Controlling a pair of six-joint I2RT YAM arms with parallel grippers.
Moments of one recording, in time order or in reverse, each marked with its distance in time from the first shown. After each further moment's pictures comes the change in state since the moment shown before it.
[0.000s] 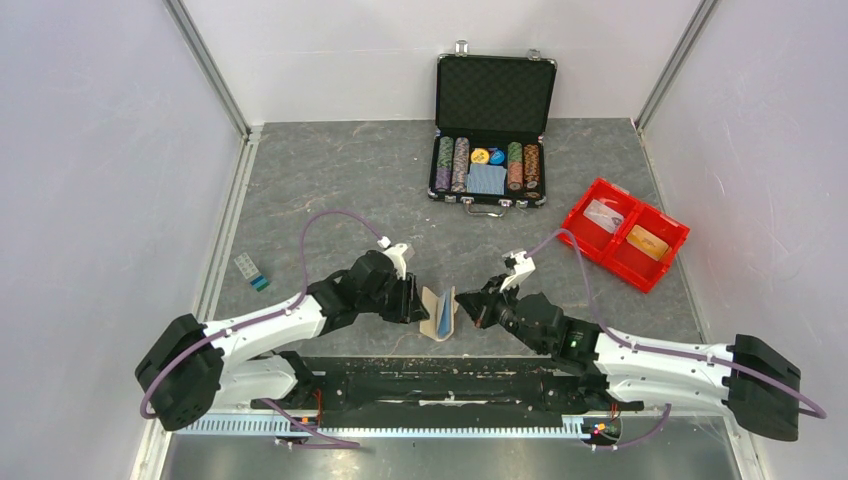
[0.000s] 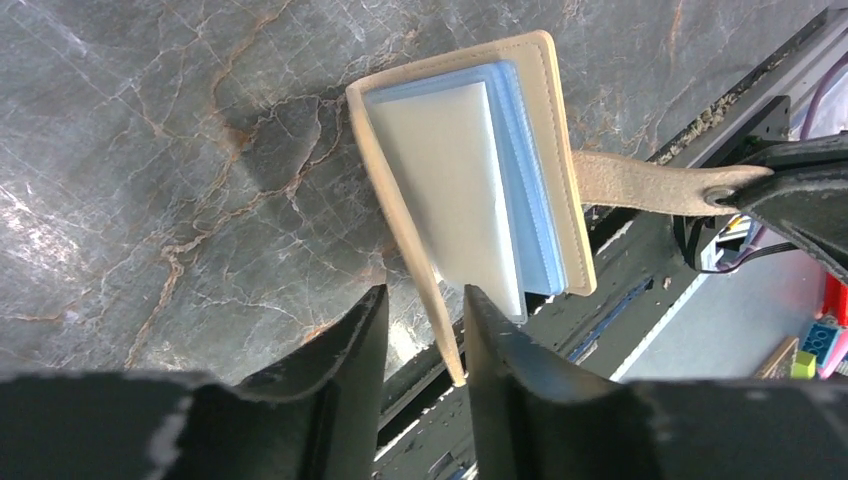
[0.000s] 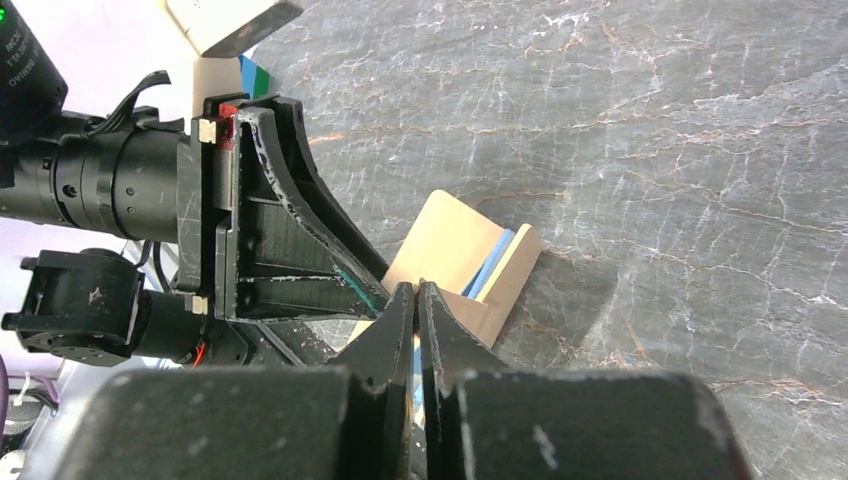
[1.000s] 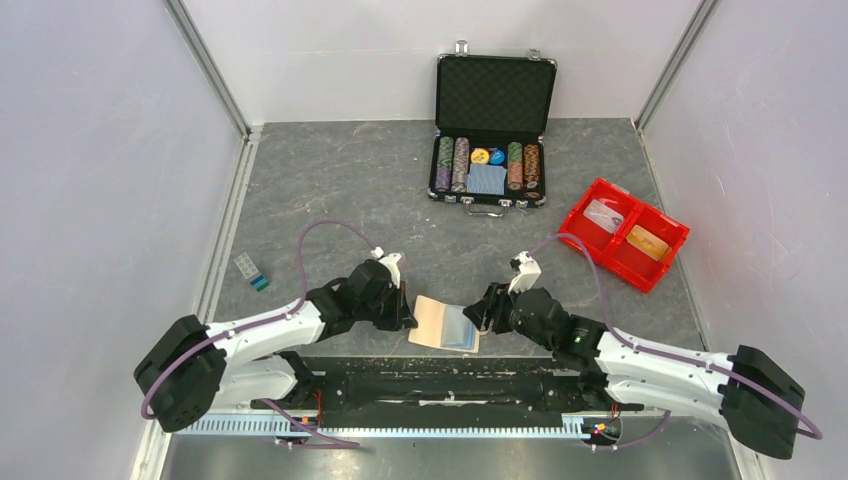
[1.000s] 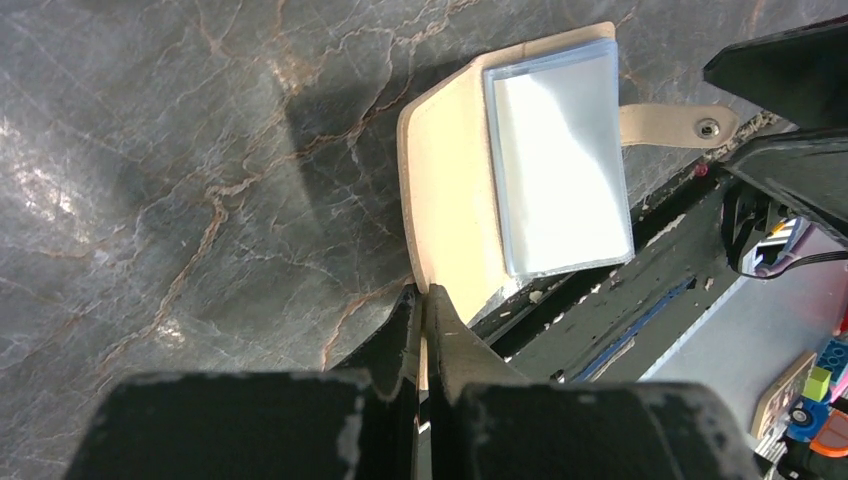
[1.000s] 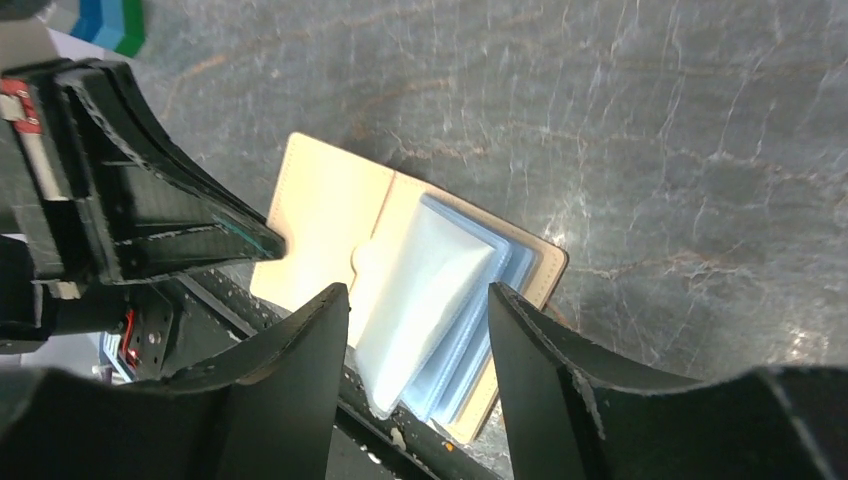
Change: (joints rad) left arm 0.000 -0.005 -0.064 -0.008 -0.031 -0.034; right arm -0.143 -0.052 -0.042 -0.224 -0.144 0.098
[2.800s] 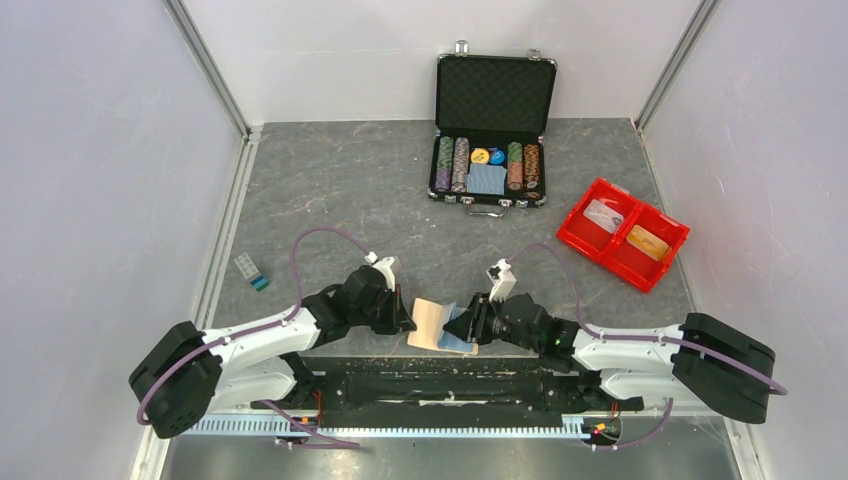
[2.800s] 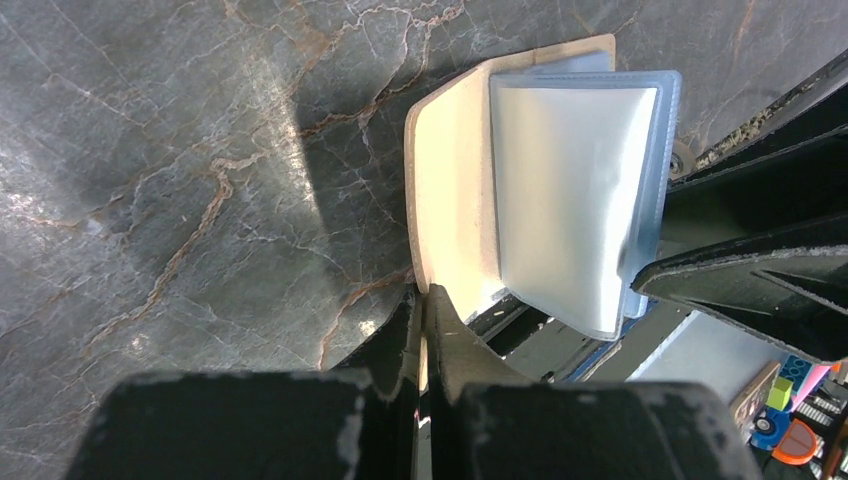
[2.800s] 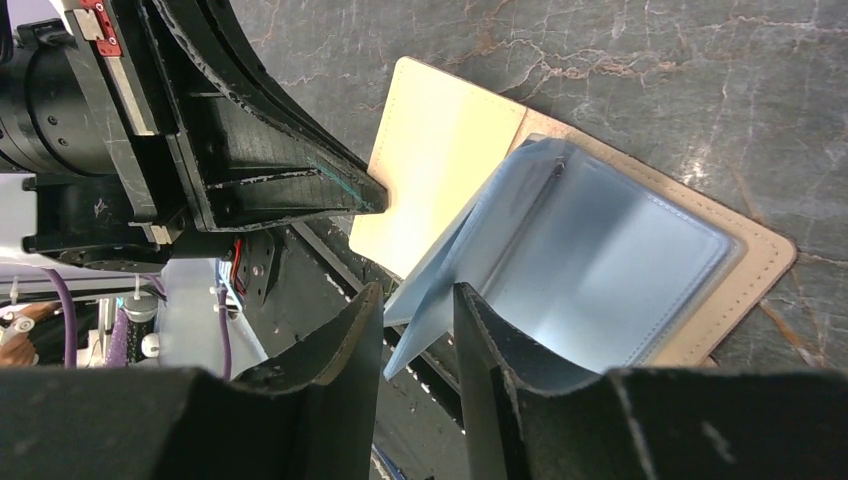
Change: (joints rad) left arm 0.000 -0.047 -0.074 0.054 -0.004 -0.080; right arm 0.075 0.284 -0.047 0.373 -0.185 0.166
